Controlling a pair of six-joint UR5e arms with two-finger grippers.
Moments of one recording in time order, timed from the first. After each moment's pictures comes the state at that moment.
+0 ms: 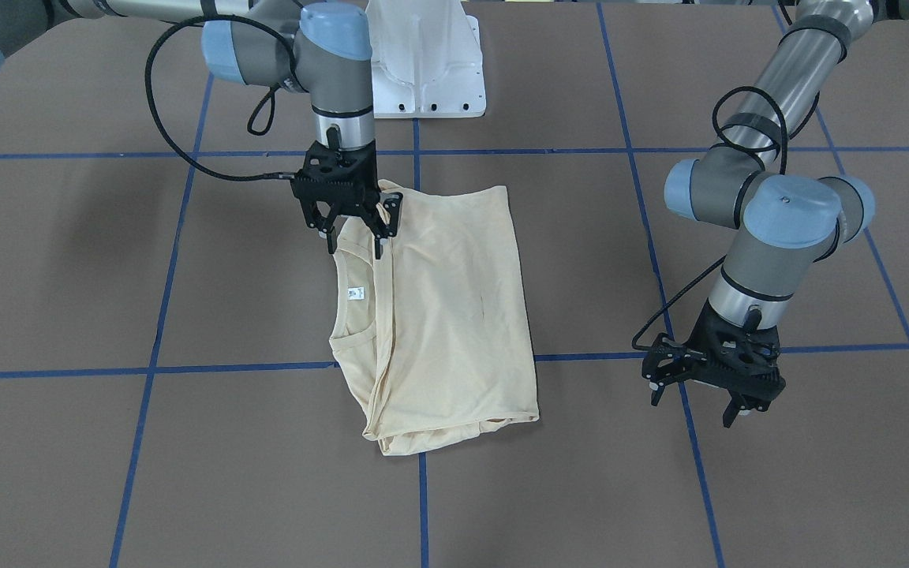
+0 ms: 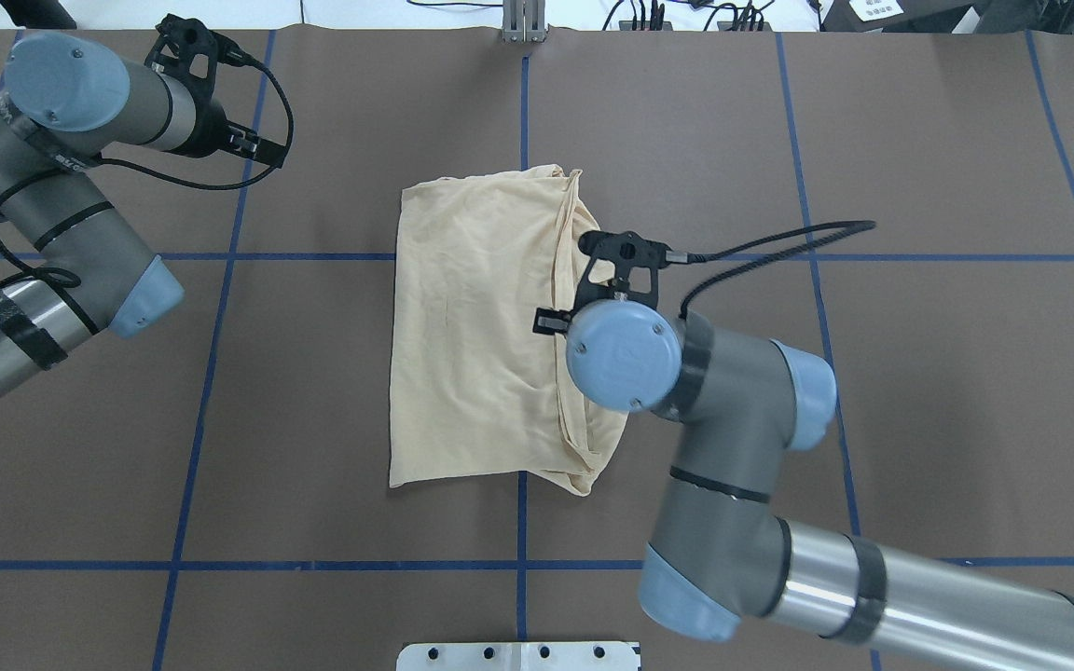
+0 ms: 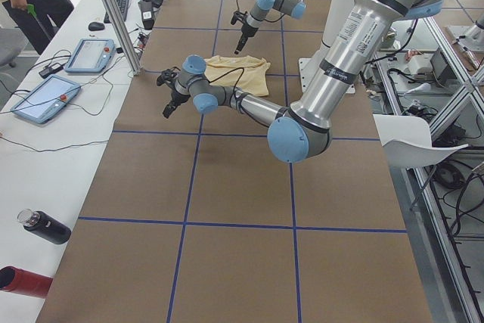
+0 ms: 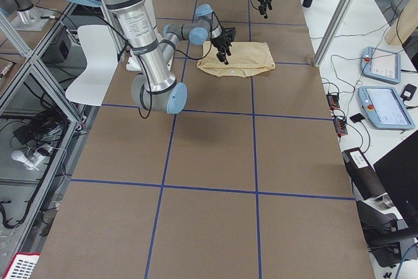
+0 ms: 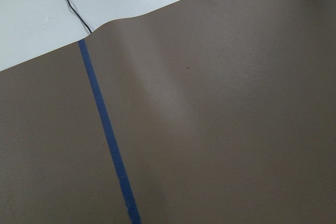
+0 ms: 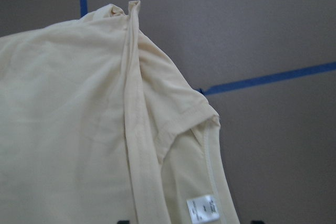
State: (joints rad) left arm -0.91 -2.10 -1.32 -2.25 -1.81 -0.58; right arm 0.43 -0.89 1.66 -1.54 1.42 1.47
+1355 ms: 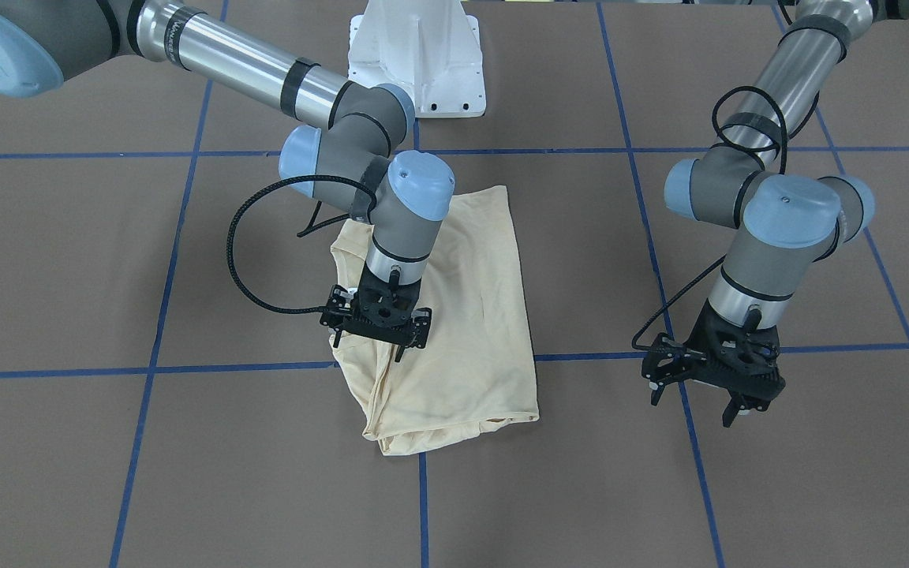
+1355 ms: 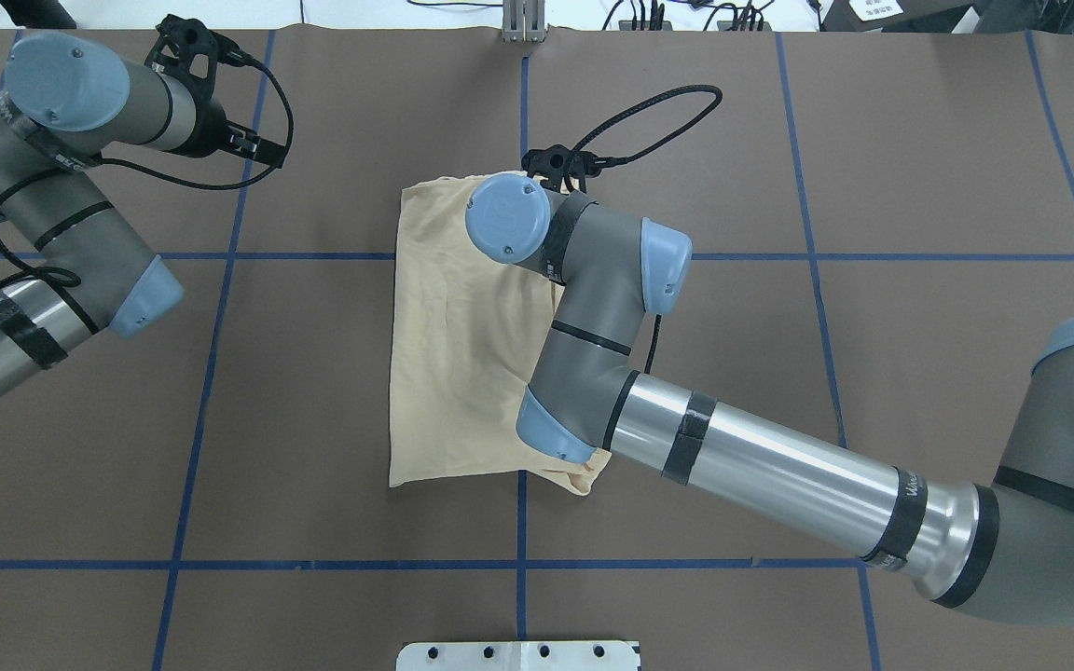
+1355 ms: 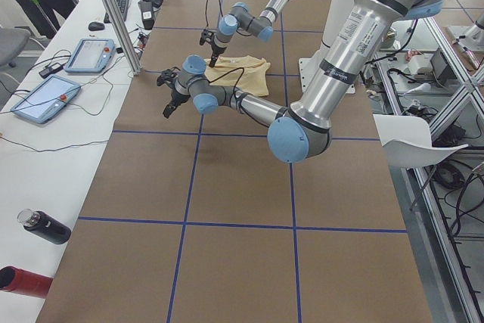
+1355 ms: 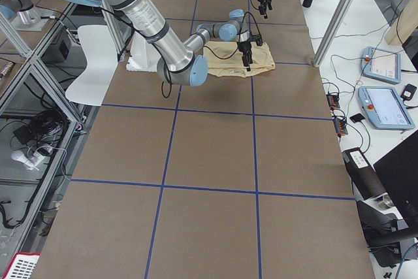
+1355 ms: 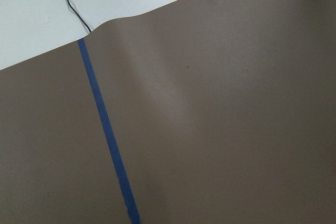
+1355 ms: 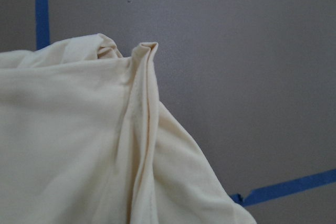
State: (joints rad) left arm -0.91 -2.10 -1.32 -2.25 -1.81 -0.58; right arm 0.53 -0.61 1.16 -1.57 1.48 1.32
